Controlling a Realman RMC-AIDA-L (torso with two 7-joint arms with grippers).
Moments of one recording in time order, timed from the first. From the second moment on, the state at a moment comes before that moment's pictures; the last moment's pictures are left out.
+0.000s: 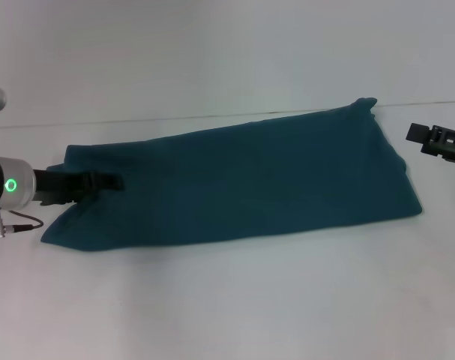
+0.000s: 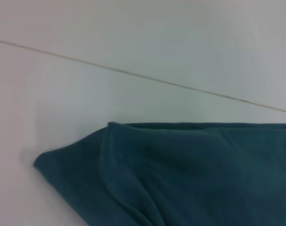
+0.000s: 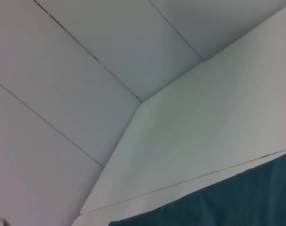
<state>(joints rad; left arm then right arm) -0.80 -2.07 0.73 0.61 2.52 0.92 -2.56 0.41 1.93 -0.63 -0.71 -1.76 -1.45 2.09</state>
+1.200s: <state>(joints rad) -0.75 -2.07 0.78 0.65 2.64 0.84 -2.68 0.41 1.93 -0.62 -0.70 -1.76 -1.45 2.09</state>
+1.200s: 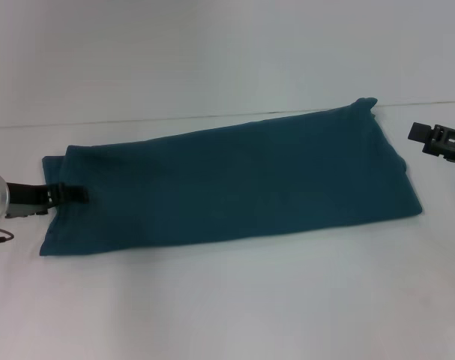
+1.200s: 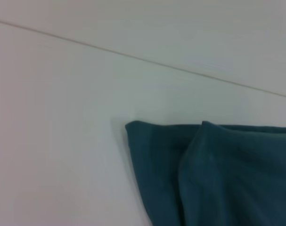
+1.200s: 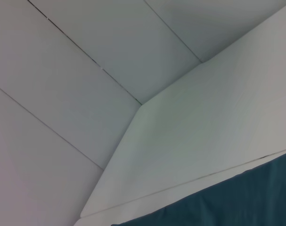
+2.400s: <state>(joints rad) -0.82 -2.03 0.76 0.61 2.60 0.97 -2.76 0.41 1.92 -0.62 -0.70 -1.76 -1.46 2.09</state>
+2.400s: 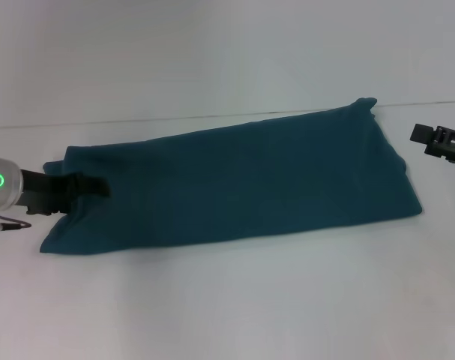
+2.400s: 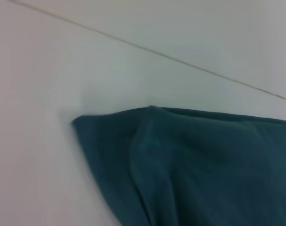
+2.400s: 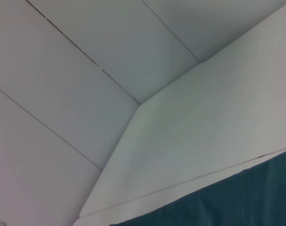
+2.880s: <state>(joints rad) -0.82 -2.02 0.75 0.59 2.63 0.96 -2.80 0.41 1.93 -0.62 -0.70 -1.76 -1.46 2.09</state>
